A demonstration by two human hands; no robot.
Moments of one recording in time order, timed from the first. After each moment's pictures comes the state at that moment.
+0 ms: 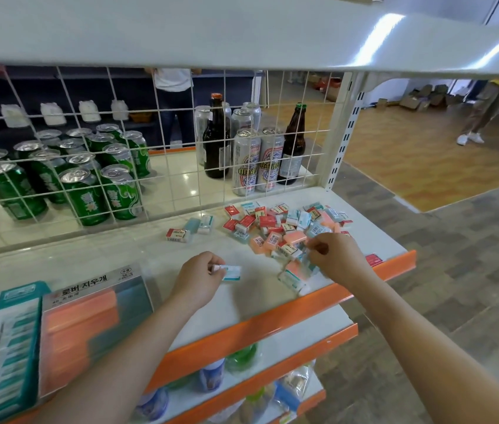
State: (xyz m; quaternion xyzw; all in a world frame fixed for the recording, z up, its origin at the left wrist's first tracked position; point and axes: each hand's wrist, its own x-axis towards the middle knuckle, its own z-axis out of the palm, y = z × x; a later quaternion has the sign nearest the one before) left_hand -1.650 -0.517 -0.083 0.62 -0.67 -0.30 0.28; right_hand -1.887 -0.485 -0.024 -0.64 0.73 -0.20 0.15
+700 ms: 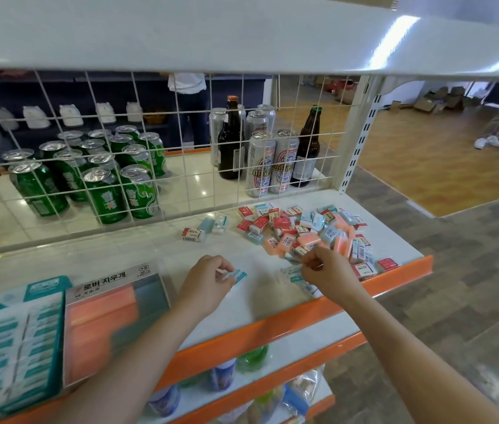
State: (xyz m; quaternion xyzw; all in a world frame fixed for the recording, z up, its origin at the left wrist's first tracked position) left_hand -1.635 -0.507 -0.087 0.60 -0.68 -0.30 0.29; right_hand -1.856 -0.479 -0.047 -0.62 0.70 -0.26 0.23
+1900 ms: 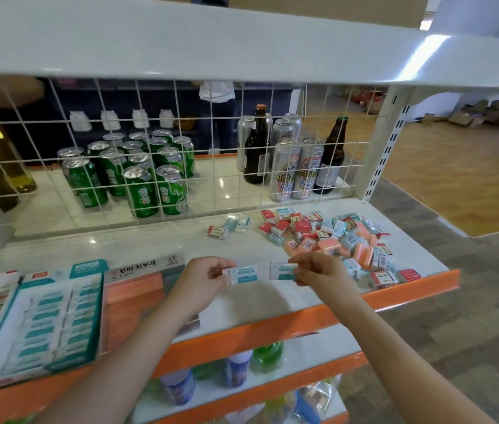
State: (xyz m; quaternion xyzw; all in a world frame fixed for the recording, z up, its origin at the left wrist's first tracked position) left_hand -1.601 -0.473 -0.058 0.59 -0.59 -0.41 0.36; right_hand -1.819 -0.466 -0.046 -0.56 0.59 -0.41 0.42
